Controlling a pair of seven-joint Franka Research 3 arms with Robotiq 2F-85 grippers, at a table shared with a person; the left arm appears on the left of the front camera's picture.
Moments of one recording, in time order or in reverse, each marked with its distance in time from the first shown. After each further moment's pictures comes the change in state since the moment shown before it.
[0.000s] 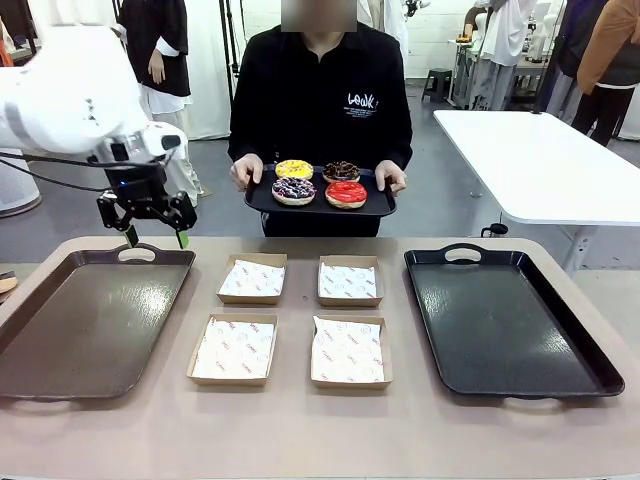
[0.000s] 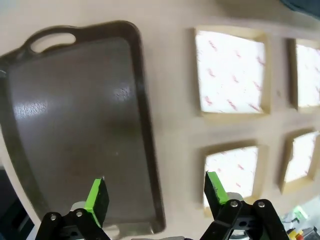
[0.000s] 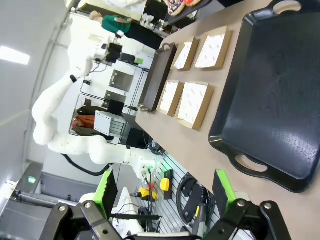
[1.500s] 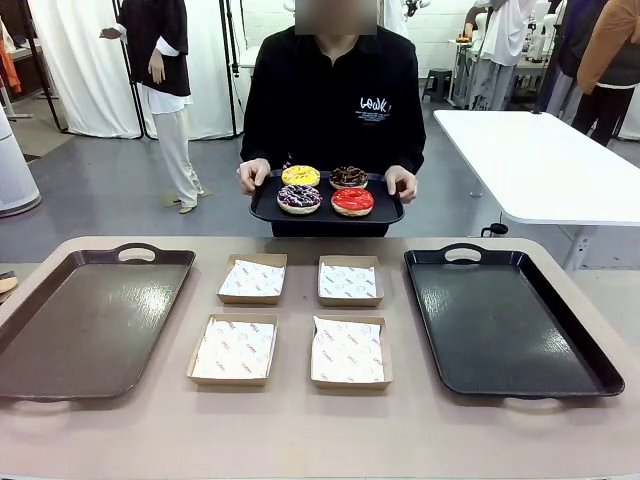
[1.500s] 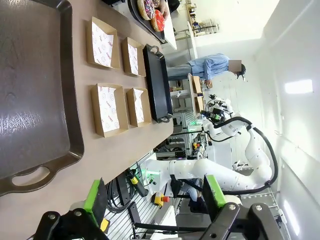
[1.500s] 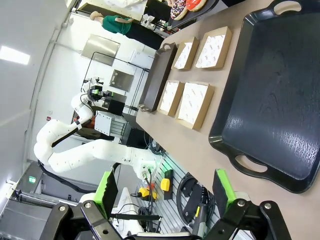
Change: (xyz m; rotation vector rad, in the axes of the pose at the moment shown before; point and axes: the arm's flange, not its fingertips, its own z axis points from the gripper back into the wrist) left arm -0.247 0.287 0.026 -1.171 -0.263 0.130; right arm 0.000 0.000 0.000 0.003 0.000 0.001
